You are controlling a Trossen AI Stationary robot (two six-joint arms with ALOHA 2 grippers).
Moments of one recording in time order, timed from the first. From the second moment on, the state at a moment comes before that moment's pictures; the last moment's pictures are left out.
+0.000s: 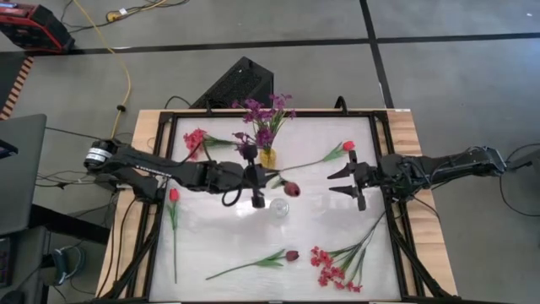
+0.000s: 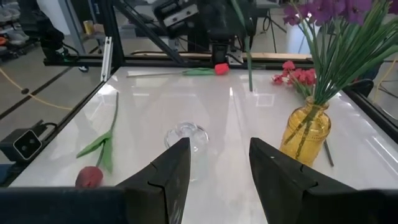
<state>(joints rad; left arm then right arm) -0.12 1.49 1.05 0.12 -0.45 0.27 0.13 0.56 0.42 -0.08 0.08 0.03</state>
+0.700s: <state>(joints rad) 0.04 1.49 0.88 0.49 -0.44 0.32 0.17 0.56 0.42 -0.06 0.08 0.10</state>
